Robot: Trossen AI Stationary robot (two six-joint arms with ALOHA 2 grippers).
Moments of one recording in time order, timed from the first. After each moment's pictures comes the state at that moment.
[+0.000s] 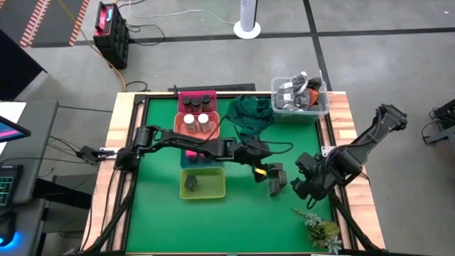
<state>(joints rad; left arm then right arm) -0.05 2.15 1.70 0.01 -0.10 -0.15 0.70 1.14 1.03 -1.15 0.37 1.40</state>
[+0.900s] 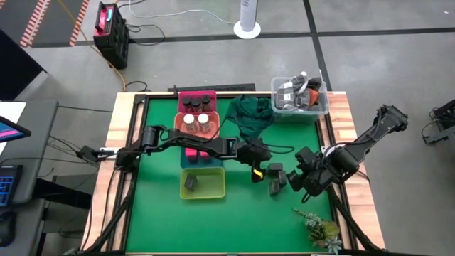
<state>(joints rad) -0.01 2.23 1.71 0.02 0.06 -0.02 0.65 1.14 1.03 -1.16 0.45 1.52</state>
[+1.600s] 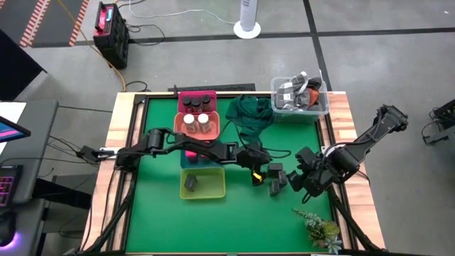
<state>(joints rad) -0.02 2.29 1.64 0.21 0.06 -0.05 0.65 1.14 1.03 -1.15 0.45 1.52</state>
